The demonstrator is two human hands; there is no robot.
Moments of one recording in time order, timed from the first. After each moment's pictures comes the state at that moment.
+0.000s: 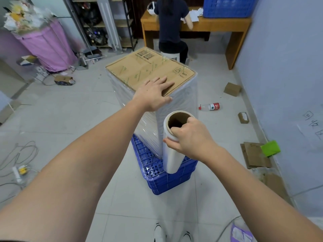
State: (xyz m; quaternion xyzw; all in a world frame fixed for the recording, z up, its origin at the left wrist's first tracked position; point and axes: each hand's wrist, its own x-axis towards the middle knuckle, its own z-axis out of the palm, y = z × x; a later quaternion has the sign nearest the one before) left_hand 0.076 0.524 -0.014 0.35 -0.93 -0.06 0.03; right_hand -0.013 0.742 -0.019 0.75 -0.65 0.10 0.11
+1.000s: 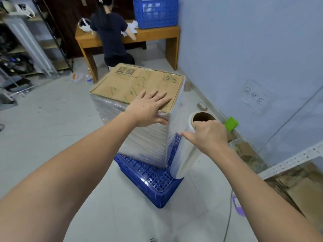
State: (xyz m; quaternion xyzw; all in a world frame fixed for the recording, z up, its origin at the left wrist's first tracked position) left_hand 0.121 0.454 -0.018 0.03 -1.00 0.04 0.00; right_hand 0.069 0.708 -0.004 0.36 -0.93 0.02 0.08
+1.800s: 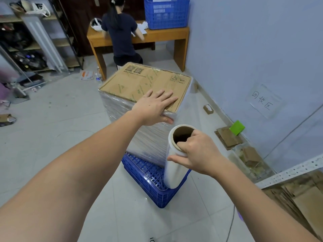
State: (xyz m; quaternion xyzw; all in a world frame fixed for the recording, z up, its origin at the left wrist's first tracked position) left_hand 0.122 0.458 -0.020 0.04 -1.00 0.05 0.00; right_hand 0.104 0.715 -0.019 0.64 -0.75 0.08 0.15
